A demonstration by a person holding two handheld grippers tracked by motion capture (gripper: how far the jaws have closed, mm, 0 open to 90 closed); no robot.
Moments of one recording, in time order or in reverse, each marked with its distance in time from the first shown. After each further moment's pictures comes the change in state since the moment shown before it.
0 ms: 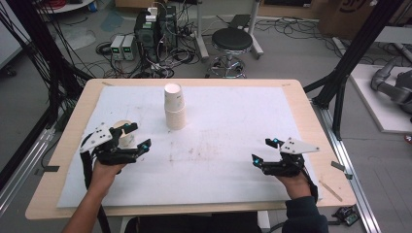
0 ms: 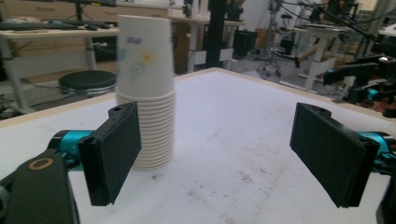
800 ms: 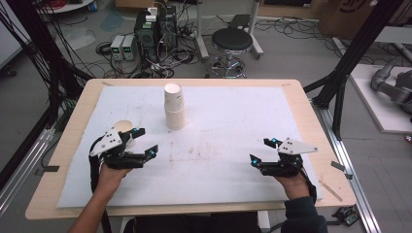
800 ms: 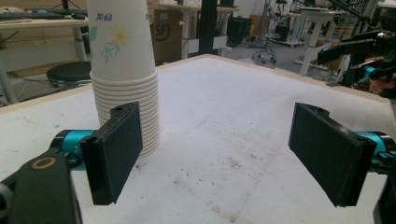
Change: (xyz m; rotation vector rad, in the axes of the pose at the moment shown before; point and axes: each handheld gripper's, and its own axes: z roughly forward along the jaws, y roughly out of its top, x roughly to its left) left arm -0.010 -0.010 0.007 0.048 -0.010 0.020; right arm 0.006 0.005 0.001 -0.001 -0.003 -0.016
